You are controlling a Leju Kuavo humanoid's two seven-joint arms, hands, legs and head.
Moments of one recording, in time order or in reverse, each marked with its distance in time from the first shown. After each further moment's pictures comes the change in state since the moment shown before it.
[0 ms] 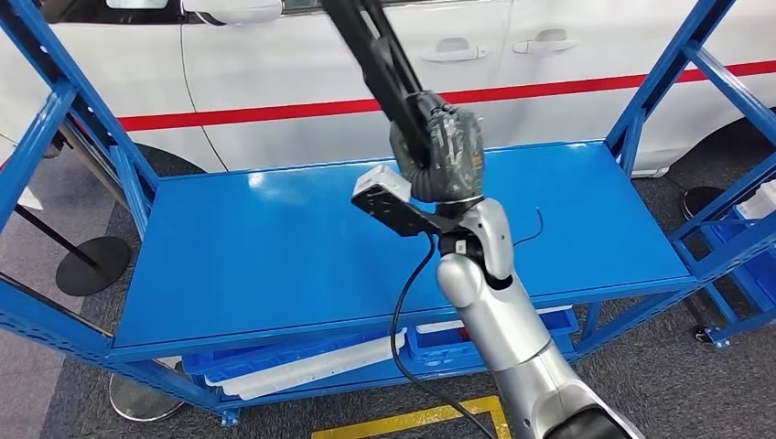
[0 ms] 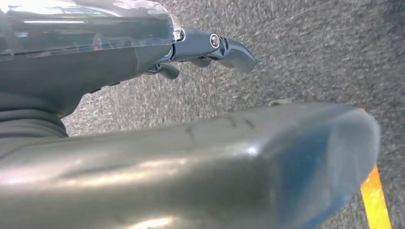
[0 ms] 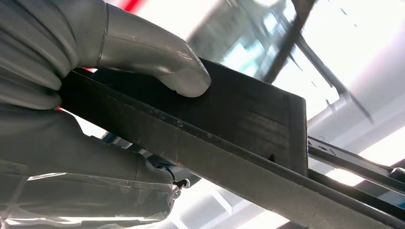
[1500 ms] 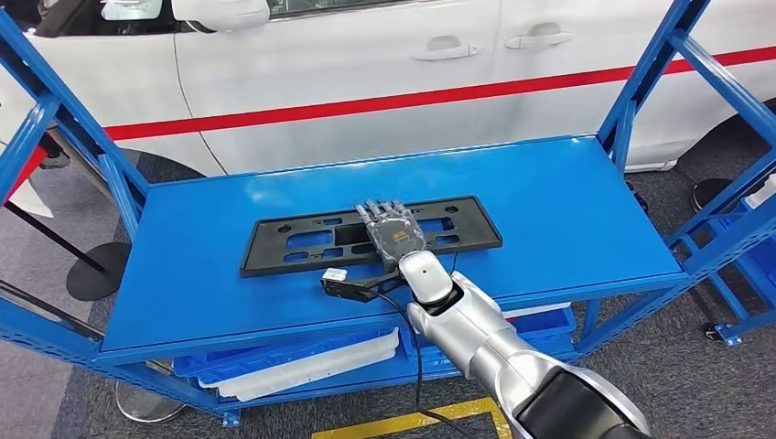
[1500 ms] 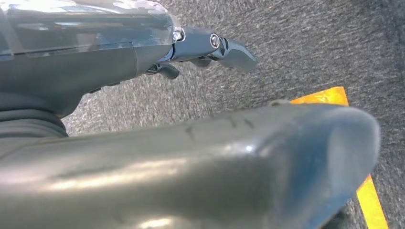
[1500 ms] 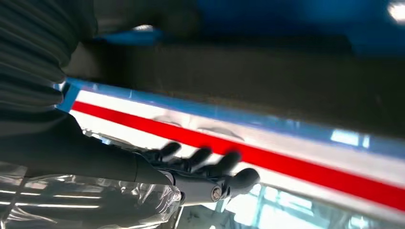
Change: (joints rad) left arm 0.012 0.003 -0.015 0.000 -0.037 -0.008 -0.050; right arm -0.155 0.026 0.308 0.839 0.478 0.222 0.289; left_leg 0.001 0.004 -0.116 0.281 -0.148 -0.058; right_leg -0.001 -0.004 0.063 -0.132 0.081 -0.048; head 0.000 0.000
